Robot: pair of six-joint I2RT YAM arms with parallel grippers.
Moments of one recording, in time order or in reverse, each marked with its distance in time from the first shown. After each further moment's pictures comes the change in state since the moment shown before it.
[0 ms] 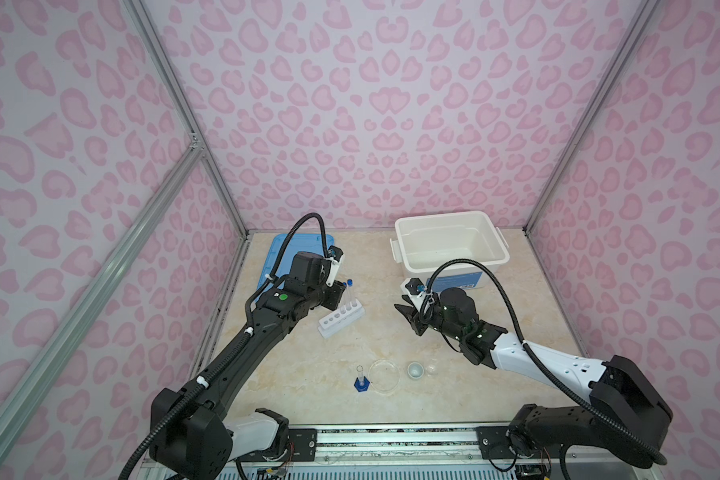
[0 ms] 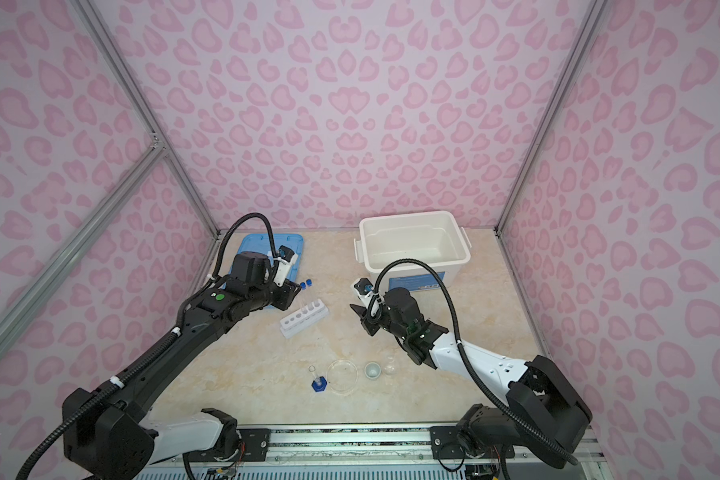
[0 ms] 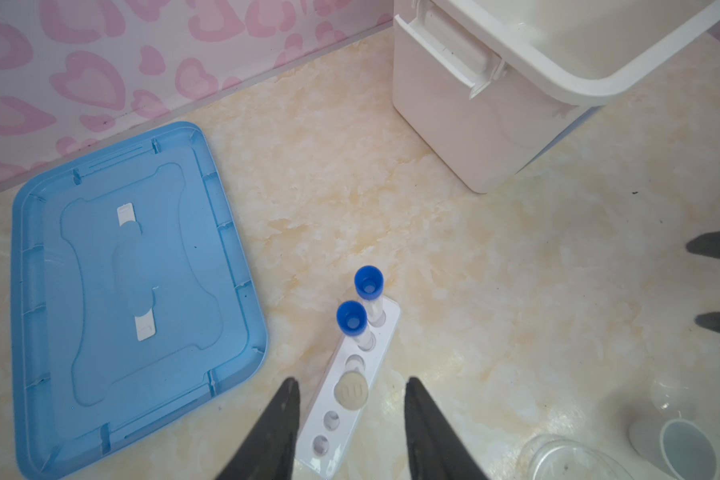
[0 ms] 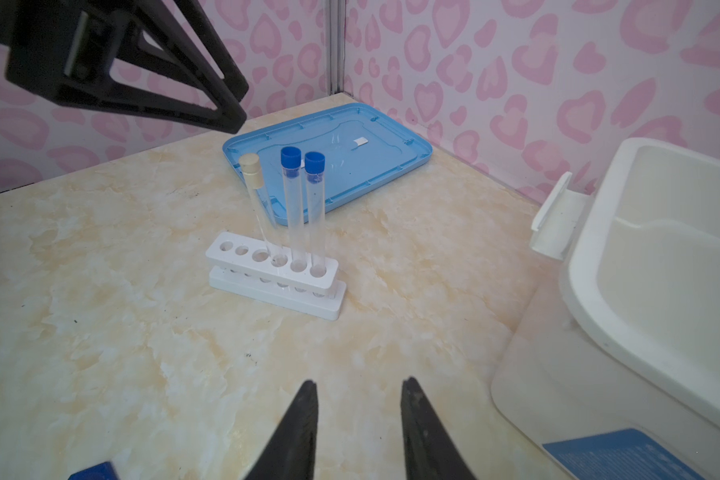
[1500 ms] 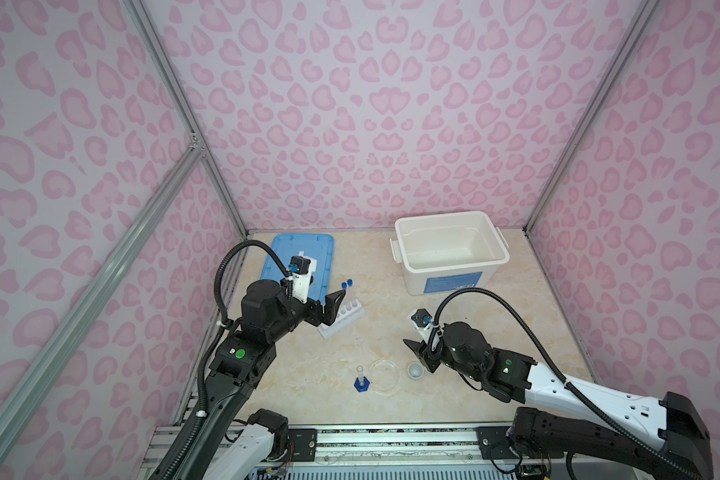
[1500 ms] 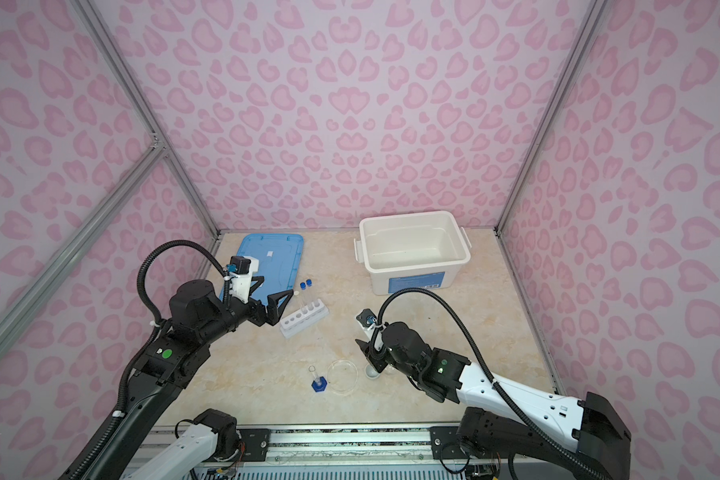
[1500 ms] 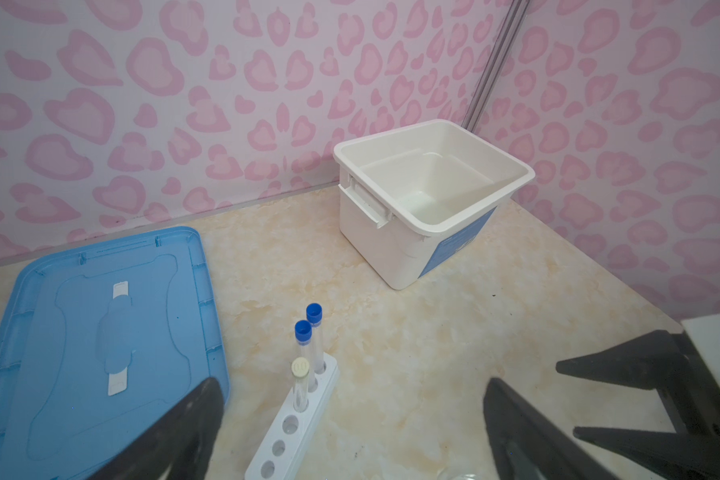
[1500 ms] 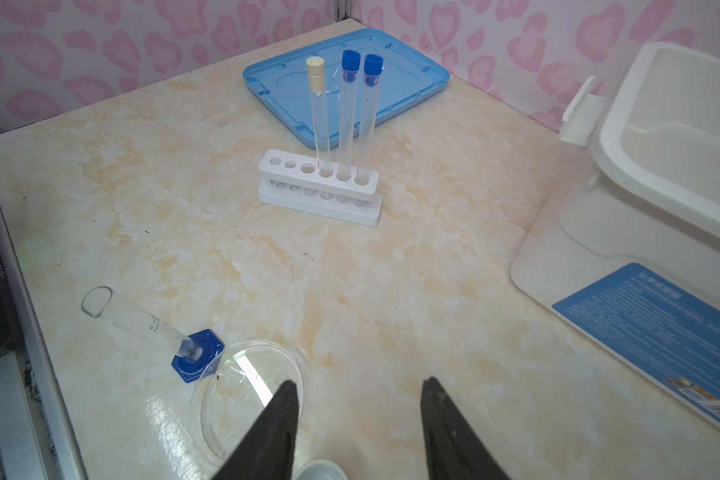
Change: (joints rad) left arm 0.068 -0.454 -0.198 0.150 0.178 -0.157; right arm 0.304 -0.323 -0.075 -0.420 0.327 0.171
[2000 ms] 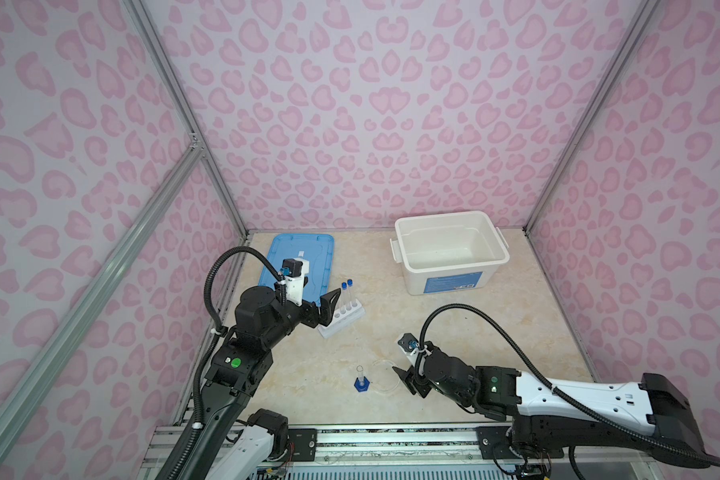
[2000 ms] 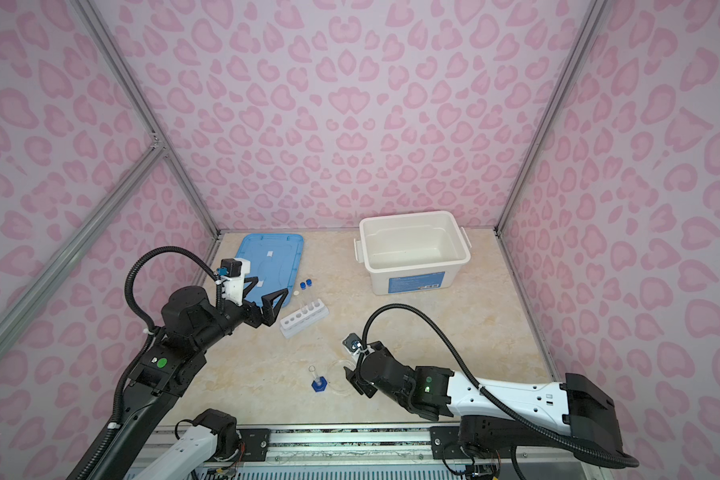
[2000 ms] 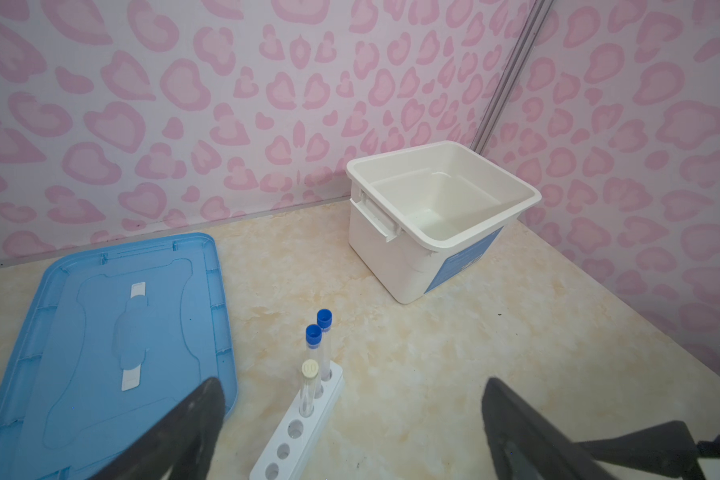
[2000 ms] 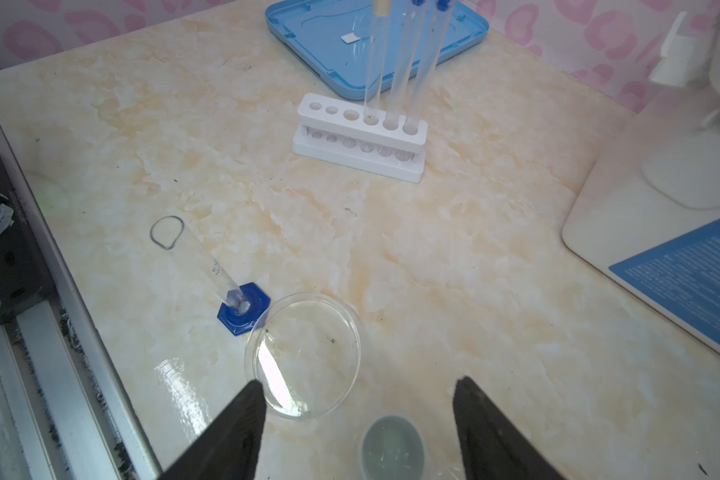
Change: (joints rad) left arm 0.007 -0.060 -0.039 0.026 -0.032 -0.017; right arm 0.278 0.117 -0.003 -0.017 0.206 0.152
